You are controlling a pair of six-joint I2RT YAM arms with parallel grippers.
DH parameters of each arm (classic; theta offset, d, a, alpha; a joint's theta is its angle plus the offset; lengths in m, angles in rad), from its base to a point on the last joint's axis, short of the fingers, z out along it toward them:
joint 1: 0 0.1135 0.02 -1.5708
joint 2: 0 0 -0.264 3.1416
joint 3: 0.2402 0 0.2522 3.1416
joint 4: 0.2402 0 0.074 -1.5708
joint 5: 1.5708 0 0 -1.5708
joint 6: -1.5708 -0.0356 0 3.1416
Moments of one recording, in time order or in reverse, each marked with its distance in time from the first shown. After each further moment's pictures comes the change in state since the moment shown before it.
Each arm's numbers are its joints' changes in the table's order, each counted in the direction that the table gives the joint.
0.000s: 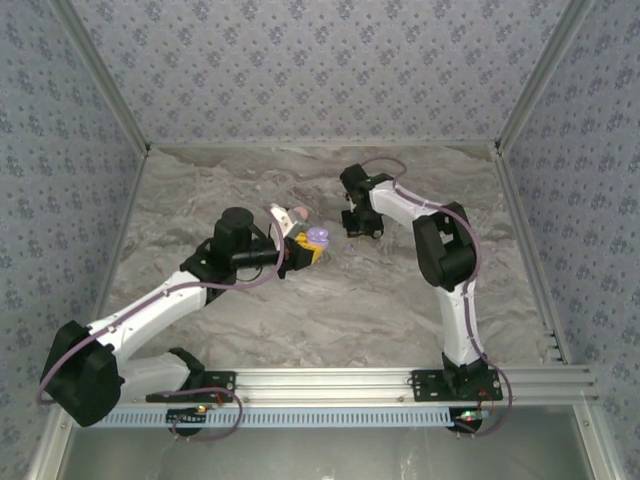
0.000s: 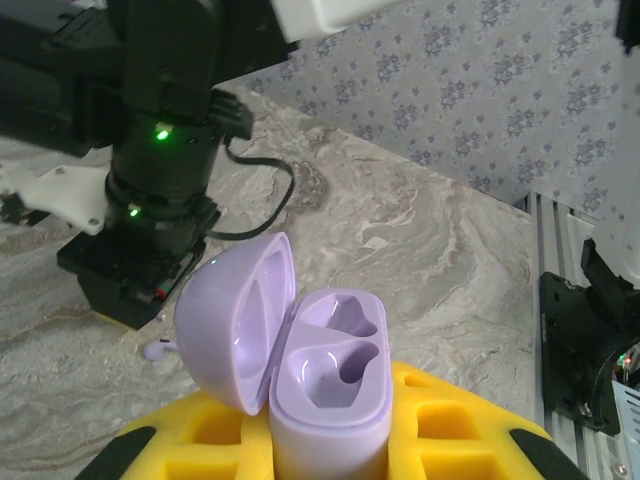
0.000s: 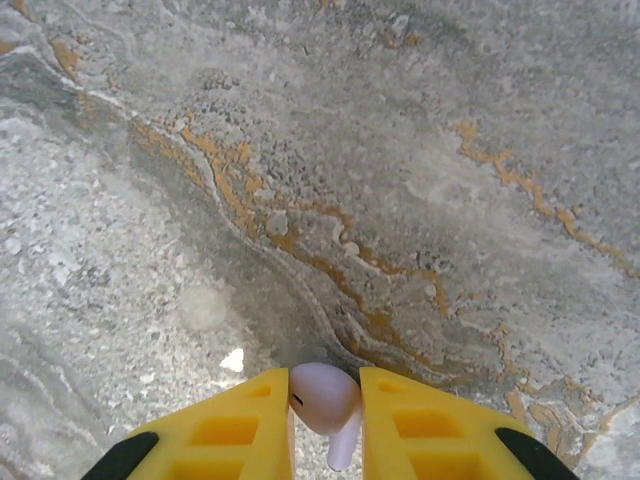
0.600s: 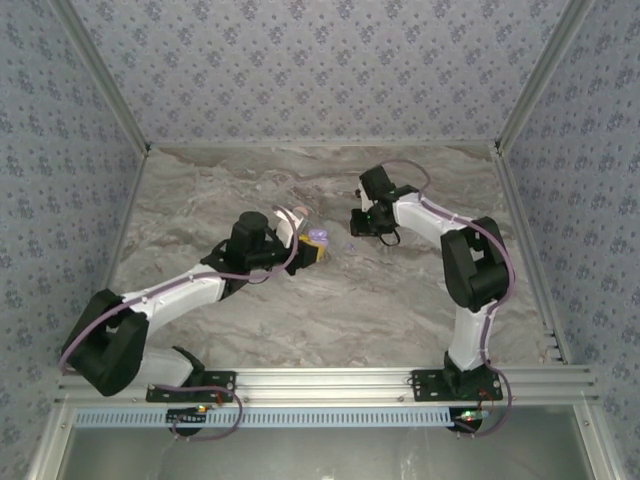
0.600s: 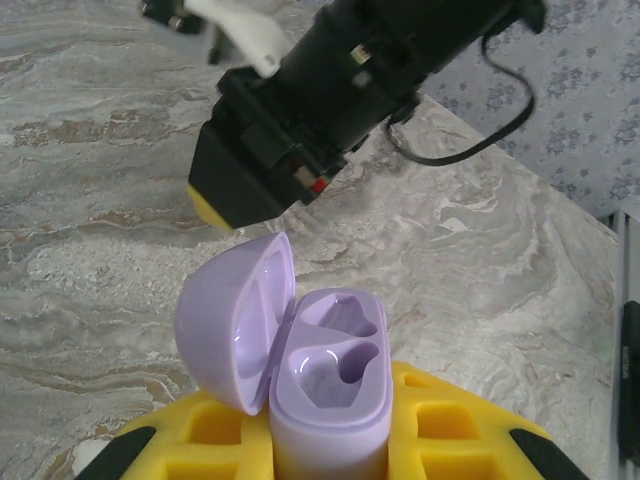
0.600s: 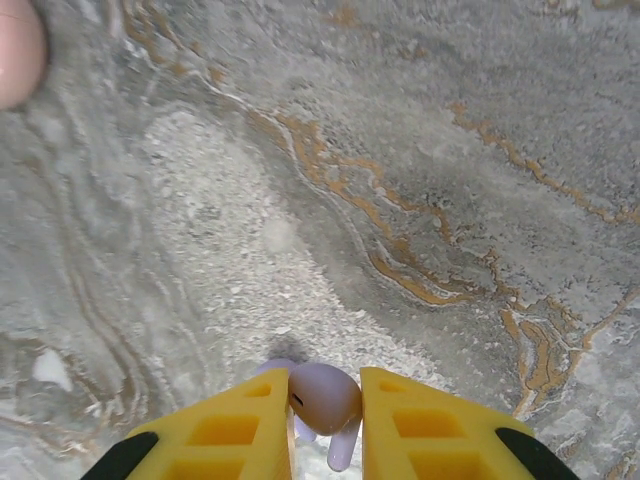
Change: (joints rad) left arm -0.001 0.185 -0.050 -0.153 -0.131 0.140; right arm -0.042 -0.261 -0.297 -0.258 -0.142 -0.013
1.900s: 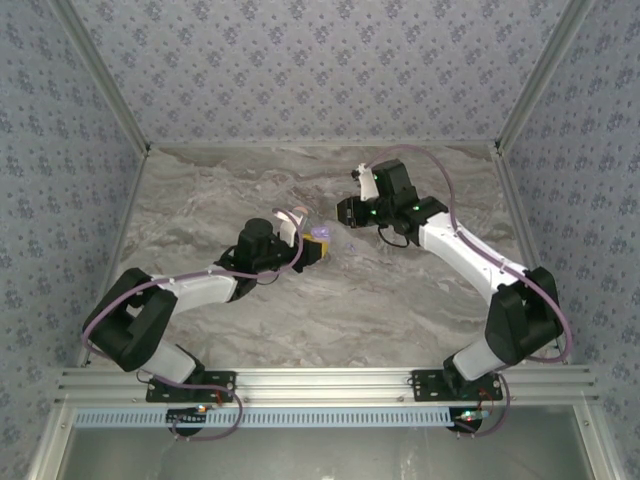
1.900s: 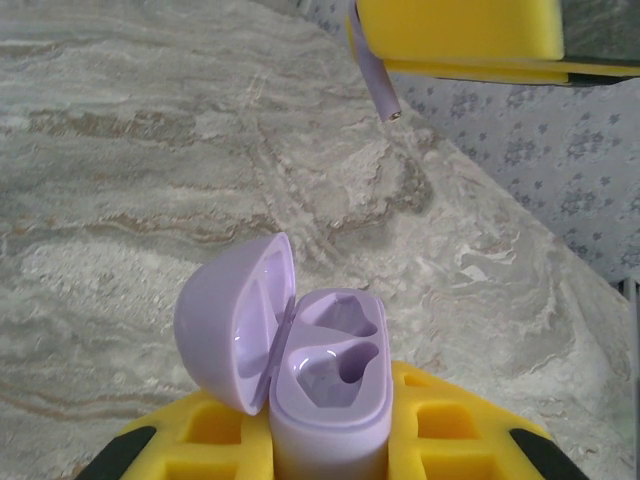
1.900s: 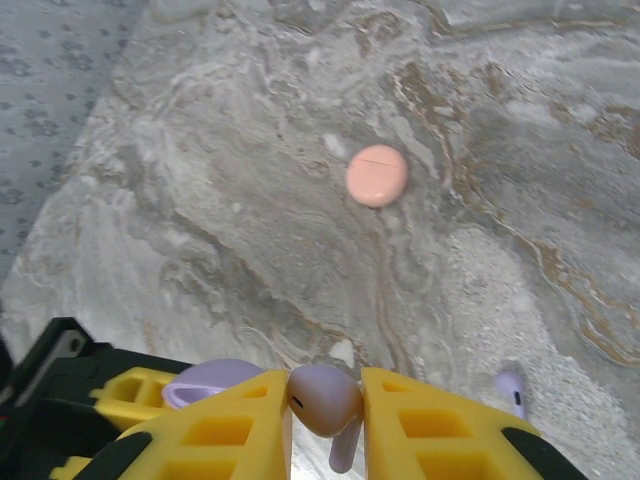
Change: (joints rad) left arm -0.004 0.145 -0.068 -0.320 -0.038 0.158; right arm 0.082 -0.388 -0.138 -0.193 -0.165 -0.025
